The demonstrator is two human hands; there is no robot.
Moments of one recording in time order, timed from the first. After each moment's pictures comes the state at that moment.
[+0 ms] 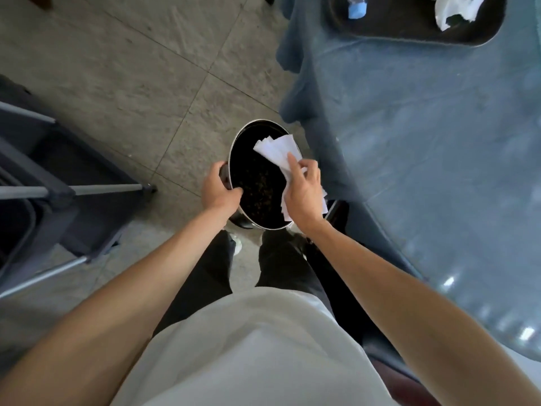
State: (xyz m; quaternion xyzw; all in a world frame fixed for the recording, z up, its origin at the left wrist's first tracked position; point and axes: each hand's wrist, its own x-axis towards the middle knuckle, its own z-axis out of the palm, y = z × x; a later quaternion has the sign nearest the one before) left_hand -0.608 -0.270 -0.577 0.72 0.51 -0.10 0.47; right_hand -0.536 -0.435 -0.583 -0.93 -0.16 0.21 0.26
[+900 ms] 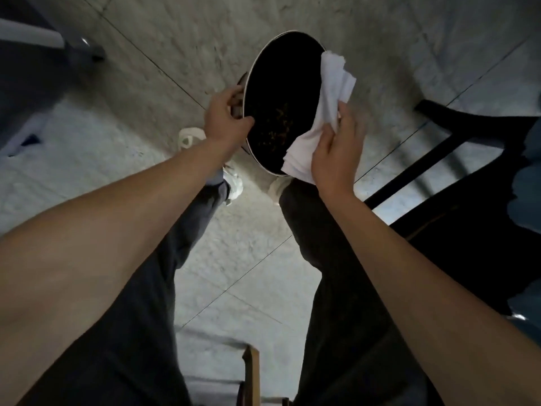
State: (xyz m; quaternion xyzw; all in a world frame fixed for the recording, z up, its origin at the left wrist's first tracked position) left_hand -0.682 -0.204 -0.976 0.62 0.55 -0.08 0.55; right_hand -0.598 -0.374 -0.917 -0.93 -0.04 0.23 0.29
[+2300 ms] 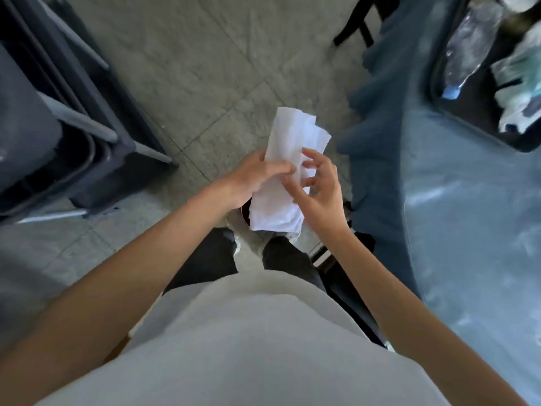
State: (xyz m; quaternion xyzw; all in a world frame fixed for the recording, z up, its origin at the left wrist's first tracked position) left_hand -0.669 -0.150 -0.484 0.48 0.34 -0.13 0.80; right_hand -0.604 -0.305 -0.463 -0.81 -0.17 0.31 0.48
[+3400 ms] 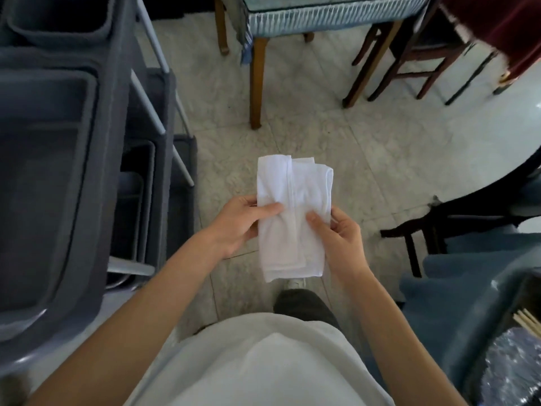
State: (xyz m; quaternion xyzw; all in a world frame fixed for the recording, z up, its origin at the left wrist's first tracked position) left_hand -0.564 0.122 -0.414 0.37 0.46 0.18 0.79; right_hand -0.392 0.010 -0.412 -0.66 -0.27 0.46 0.53
